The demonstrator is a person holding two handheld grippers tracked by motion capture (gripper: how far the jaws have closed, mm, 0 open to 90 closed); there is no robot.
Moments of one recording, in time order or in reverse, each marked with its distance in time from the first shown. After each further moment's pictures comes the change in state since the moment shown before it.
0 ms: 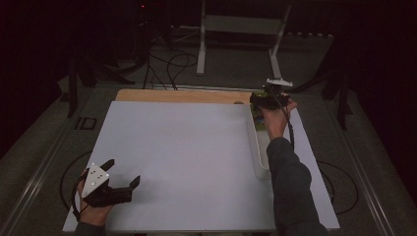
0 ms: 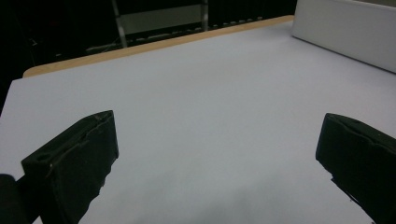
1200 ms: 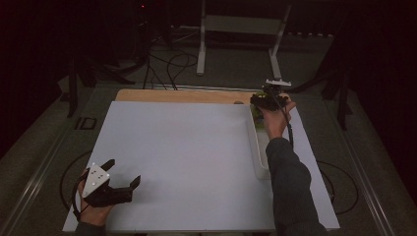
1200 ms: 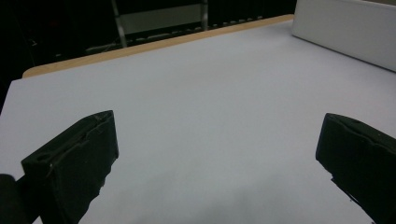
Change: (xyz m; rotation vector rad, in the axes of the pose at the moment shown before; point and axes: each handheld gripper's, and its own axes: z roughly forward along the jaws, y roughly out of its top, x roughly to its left) left arm 0.000 0.000 0.001 0.001 -0.002 0.003; right arm 0.001 -0.003 0.005 0.058 -0.028 0.011
